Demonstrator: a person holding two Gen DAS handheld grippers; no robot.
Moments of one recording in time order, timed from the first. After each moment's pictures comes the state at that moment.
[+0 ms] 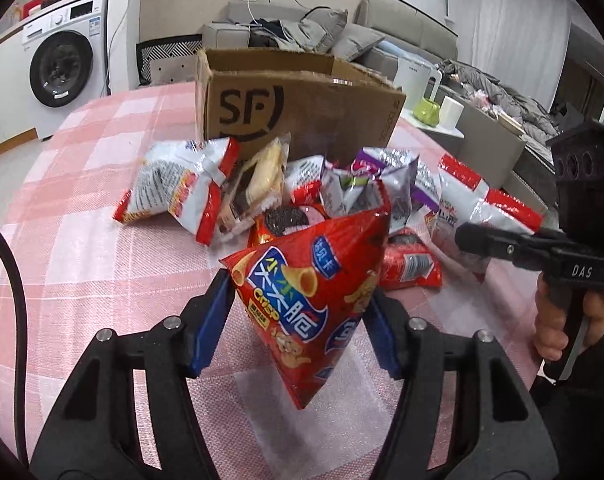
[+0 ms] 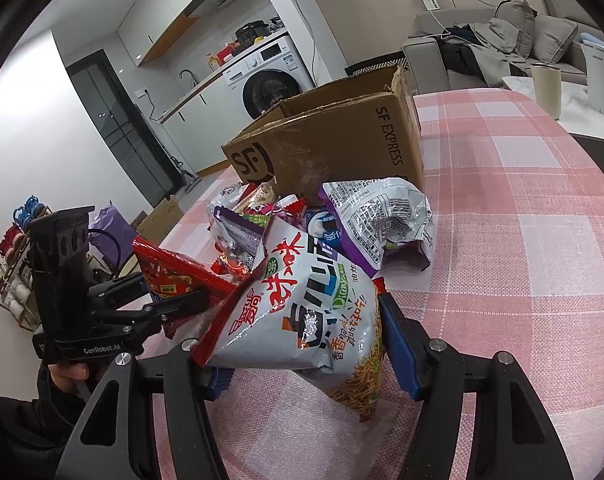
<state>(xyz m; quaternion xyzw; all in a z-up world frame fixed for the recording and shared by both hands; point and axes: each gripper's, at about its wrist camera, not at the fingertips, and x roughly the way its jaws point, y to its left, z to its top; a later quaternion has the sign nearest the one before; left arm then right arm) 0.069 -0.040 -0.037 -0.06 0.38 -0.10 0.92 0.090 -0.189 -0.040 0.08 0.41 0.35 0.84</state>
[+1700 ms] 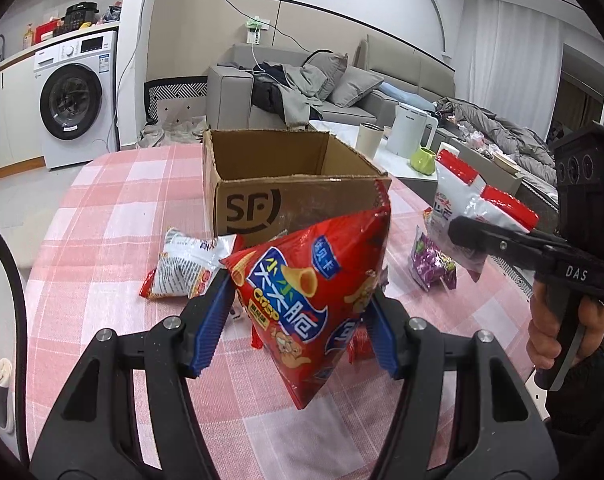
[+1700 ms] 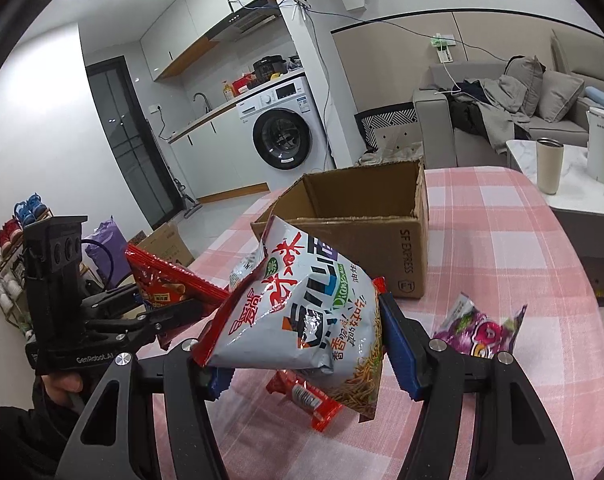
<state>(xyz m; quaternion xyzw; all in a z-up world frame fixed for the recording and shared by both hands) 0.045 -0.020 0.041 -0.07 0.31 -0.09 0.95 0.088 -0.177 0.041 0.06 0.33 0.34 0.88</state>
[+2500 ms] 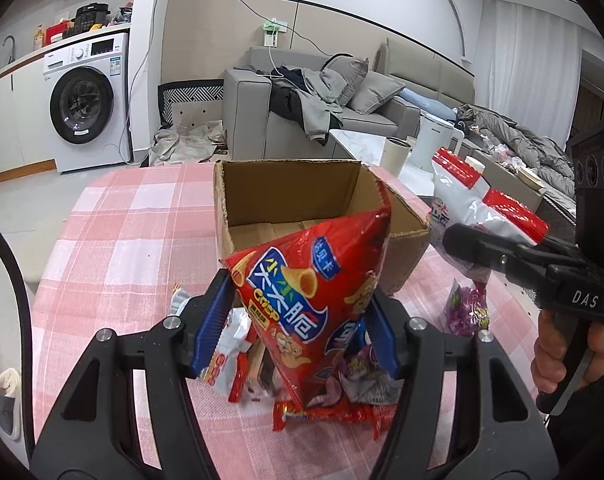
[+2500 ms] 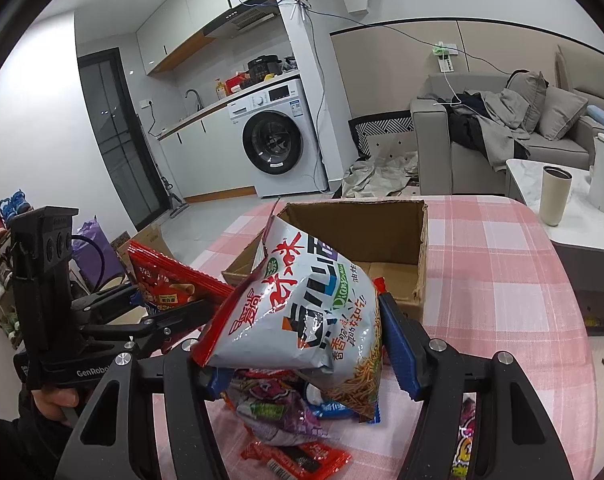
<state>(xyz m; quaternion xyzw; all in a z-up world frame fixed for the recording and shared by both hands) 0.122 -0.019 0.064 -0.07 0.31 -0.05 0.95 0.154 -0.141 0.064 0.03 0.32 0.33 0.89</state>
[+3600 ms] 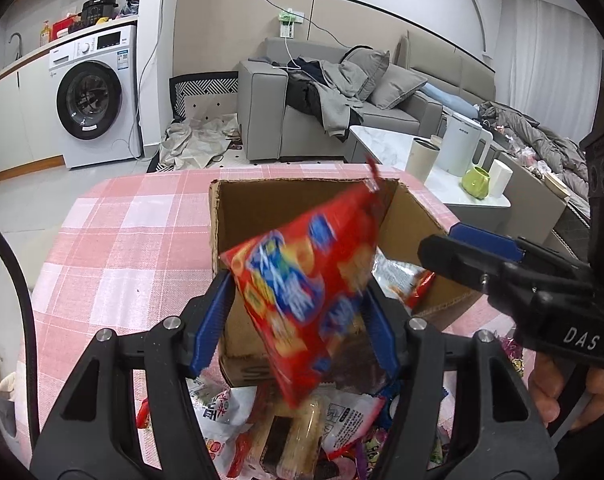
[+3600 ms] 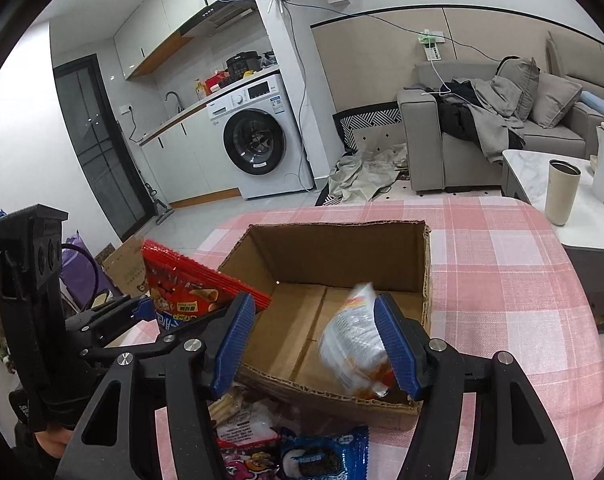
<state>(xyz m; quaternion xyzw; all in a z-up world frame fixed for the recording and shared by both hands) 0.224 -0.020 0.050 -0.07 0.33 -0.02 0.94 0.236 -0.113 0.052 0.04 0.34 0.31 0.89</state>
